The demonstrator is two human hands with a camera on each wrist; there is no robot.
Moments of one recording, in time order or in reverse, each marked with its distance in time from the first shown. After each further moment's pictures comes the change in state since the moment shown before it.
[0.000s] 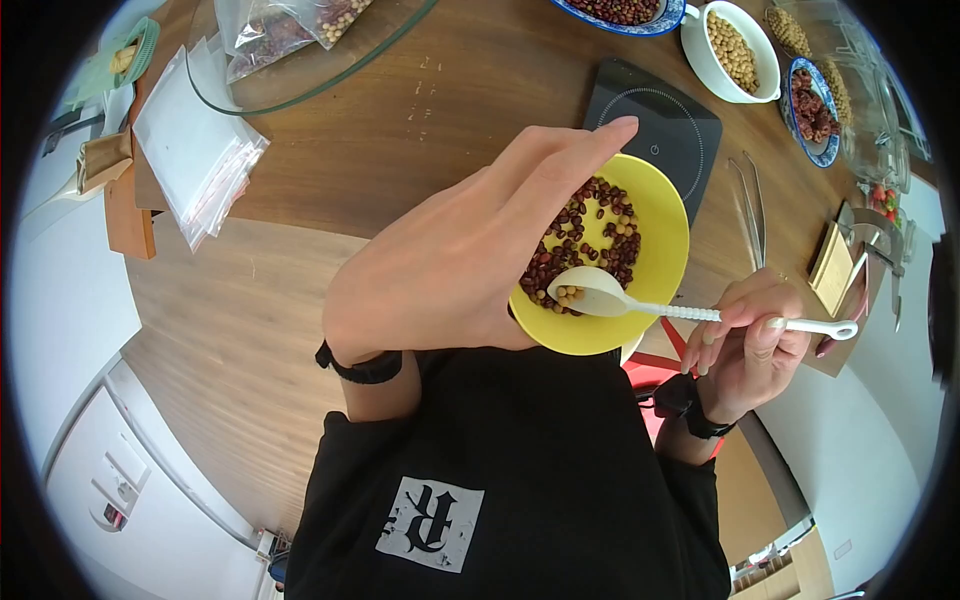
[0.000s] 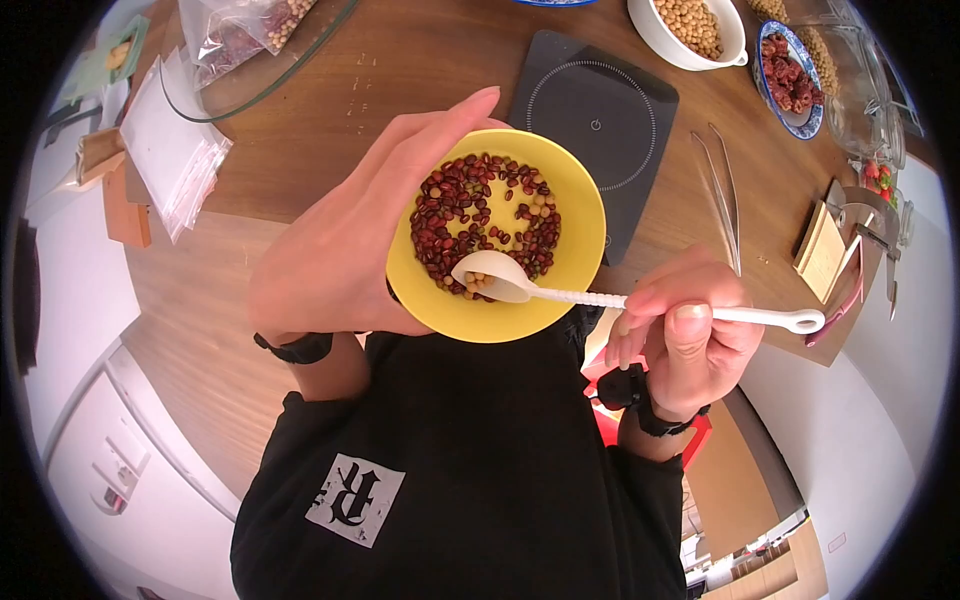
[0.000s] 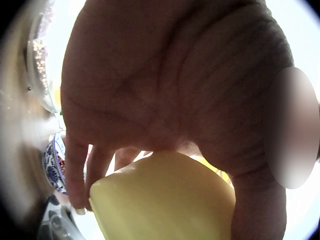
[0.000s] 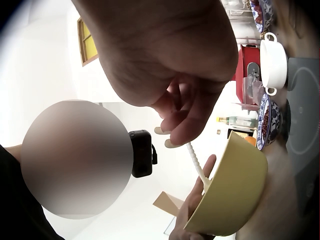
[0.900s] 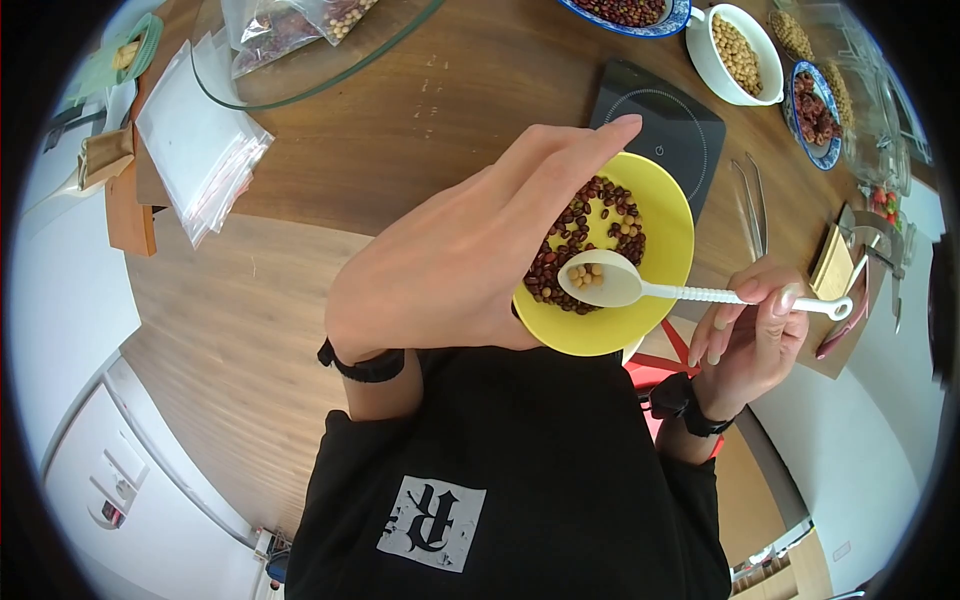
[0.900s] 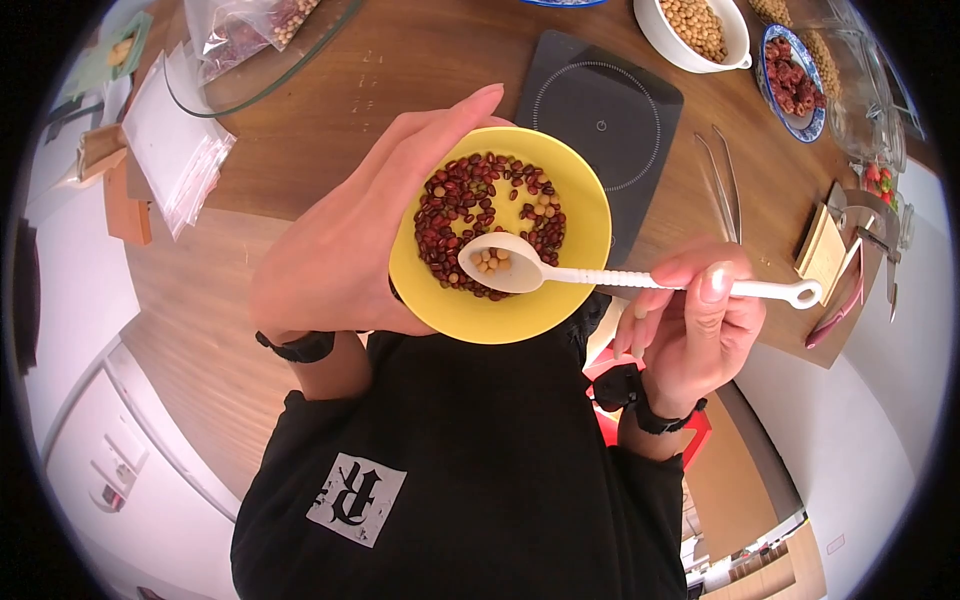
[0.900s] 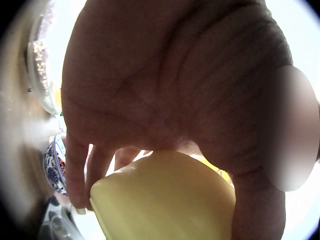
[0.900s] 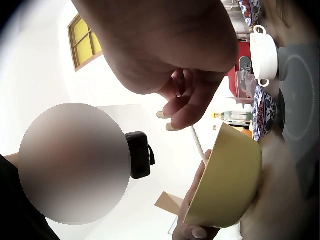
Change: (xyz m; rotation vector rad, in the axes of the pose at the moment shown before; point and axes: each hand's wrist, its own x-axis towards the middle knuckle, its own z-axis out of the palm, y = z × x) left_hand -0.002 0.000 -0.001 -0.020 0.021 0.014; right_hand 0.001 0.002 0.010 0.111 0.165 0.096
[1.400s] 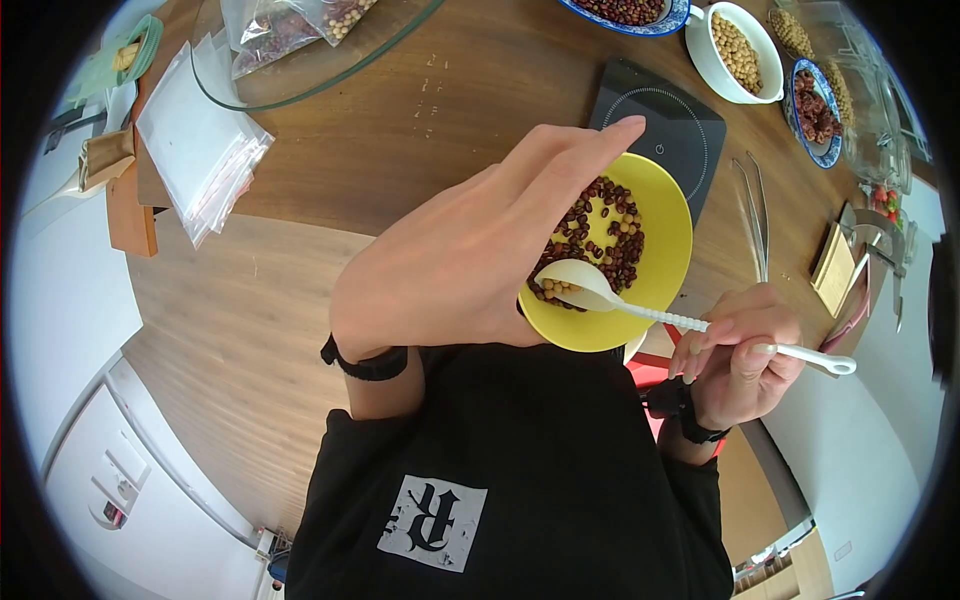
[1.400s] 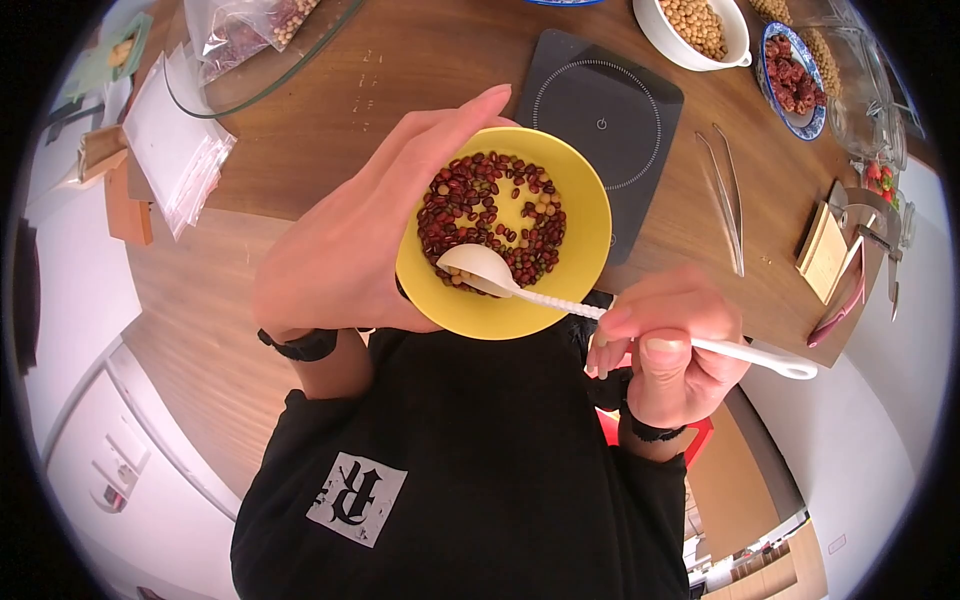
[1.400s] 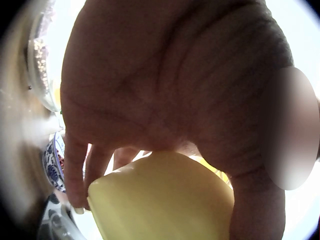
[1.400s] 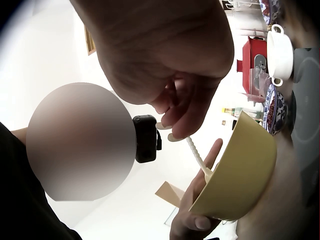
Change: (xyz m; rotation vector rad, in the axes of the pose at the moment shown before) left_hand 0.002 -0.004 0.005 0.019 0.017 0.032; right_hand -0.006 -0.005 0.003 -0.244 -0.256 -0.189
